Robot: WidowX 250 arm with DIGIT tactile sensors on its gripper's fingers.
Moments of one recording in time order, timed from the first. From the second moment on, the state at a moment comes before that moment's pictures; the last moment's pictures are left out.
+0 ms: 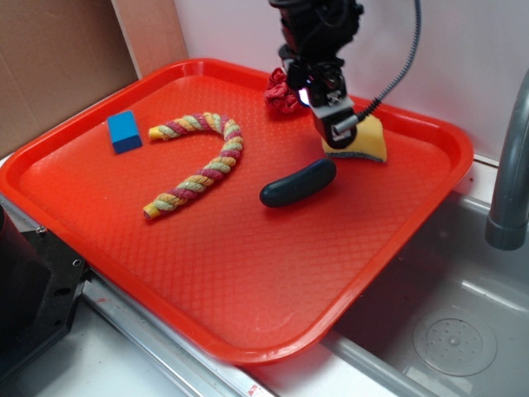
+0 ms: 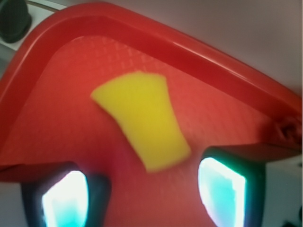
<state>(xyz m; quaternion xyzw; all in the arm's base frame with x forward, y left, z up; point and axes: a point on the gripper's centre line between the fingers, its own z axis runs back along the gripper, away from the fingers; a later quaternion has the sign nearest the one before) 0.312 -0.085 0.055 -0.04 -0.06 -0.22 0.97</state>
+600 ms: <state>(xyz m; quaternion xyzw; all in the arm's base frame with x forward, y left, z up) 0.333 -0.083 0.020 -0.02 -0.03 -0.22 0.97</state>
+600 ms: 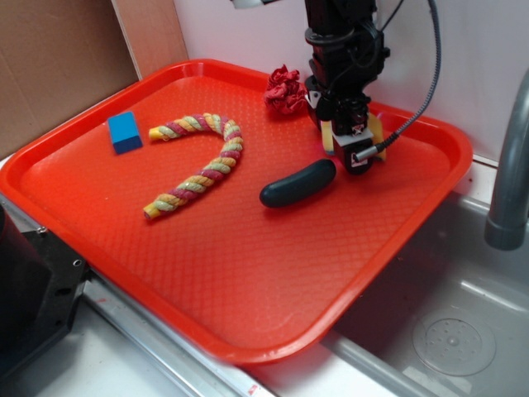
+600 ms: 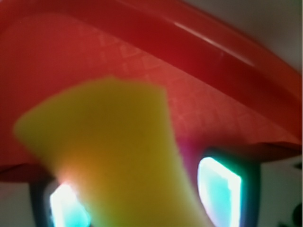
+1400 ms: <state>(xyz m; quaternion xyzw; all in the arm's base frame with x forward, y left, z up) 0.300 -0.063 0.086 -0.01 -0.04 -0.13 0.99</state>
